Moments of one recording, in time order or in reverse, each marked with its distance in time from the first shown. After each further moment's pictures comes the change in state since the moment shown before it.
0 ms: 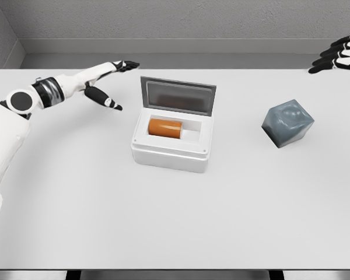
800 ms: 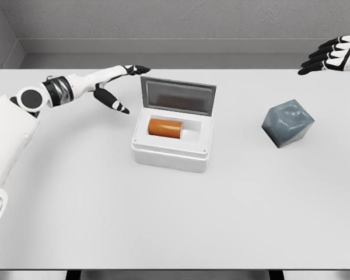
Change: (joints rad) left arm -0.015 -0.004 -0.055 -0.039 -0.031 -0.001 0.000; right arm 0.002 0.032 0.005 0.001 -0.047 0.000 0.000
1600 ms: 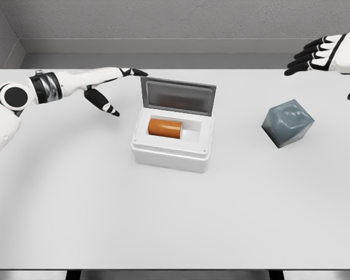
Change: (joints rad) left arm 0.029 0.139 -0.100 -0.260 0.000 0.000 0.000; right arm -0.002 0.050 0.004 0.005 -0.004 0.000 0.000
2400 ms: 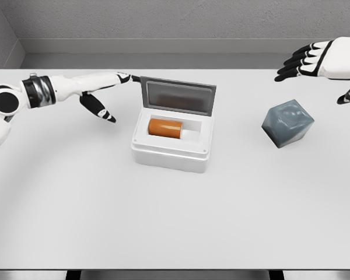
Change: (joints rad) left arm 0.044 0.088 -0.013 -0.166 0.015 0.000 0.000; right arm 0.002 0.031 0.021 0.000 0.001 0.000 0.000
